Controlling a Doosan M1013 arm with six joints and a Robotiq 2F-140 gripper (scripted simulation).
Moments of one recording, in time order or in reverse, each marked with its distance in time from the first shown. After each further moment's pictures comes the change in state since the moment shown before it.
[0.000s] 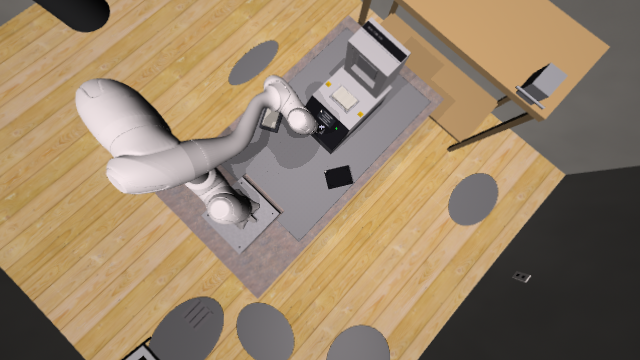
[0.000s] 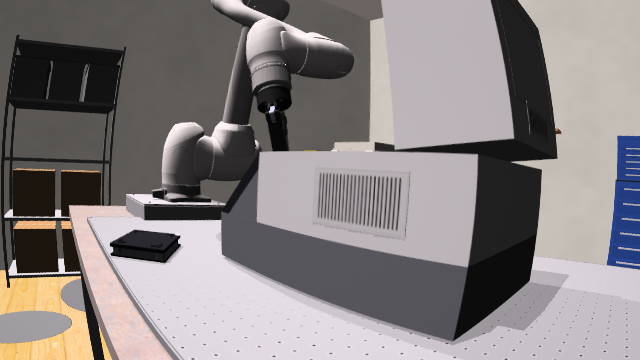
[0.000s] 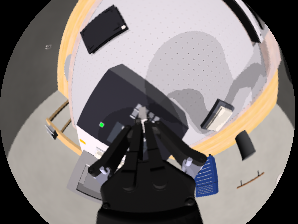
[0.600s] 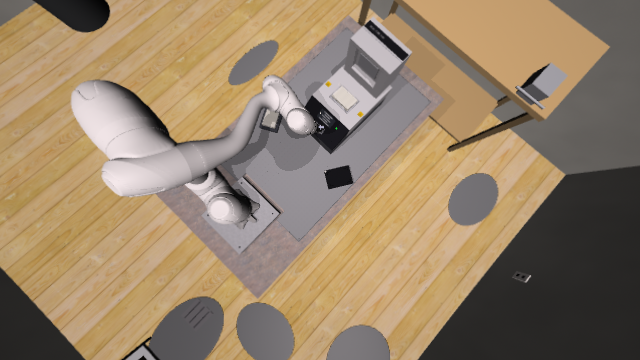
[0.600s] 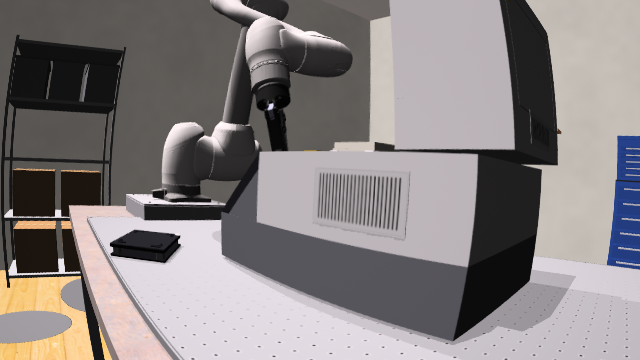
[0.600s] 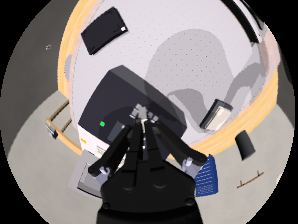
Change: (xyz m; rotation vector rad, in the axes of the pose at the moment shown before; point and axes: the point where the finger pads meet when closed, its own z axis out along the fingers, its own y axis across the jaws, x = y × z) arm 0.002 0.002 -0.008 0.000 0.000 0.000
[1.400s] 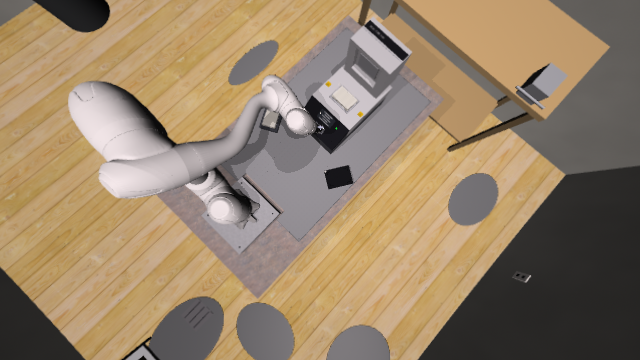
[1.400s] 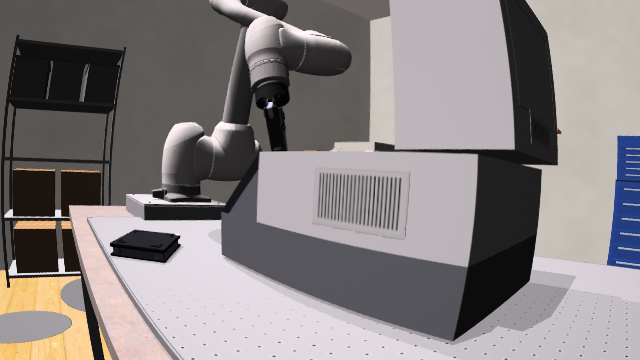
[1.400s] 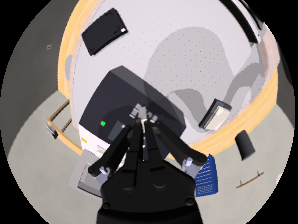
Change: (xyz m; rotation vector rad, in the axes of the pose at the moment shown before) arm 0.001 0.001 -0.005 0.000 0.000 0.000
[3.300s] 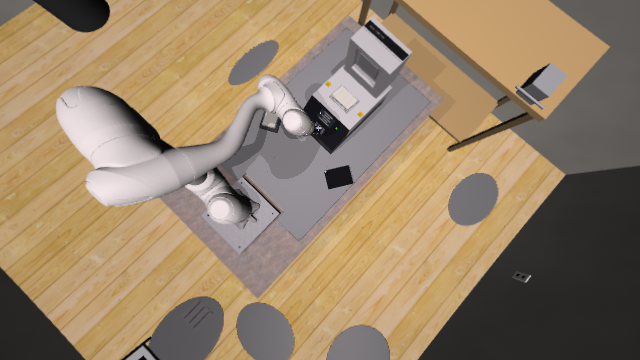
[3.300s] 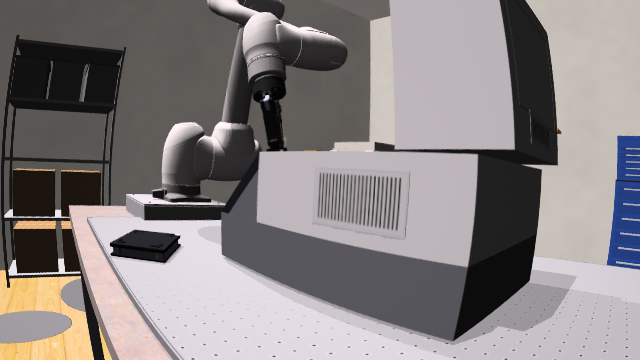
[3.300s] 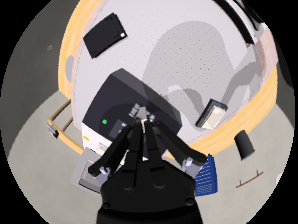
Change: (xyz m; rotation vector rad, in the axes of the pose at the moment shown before) arm 0.006 0.006 -0.022 0.000 0.000 0.000
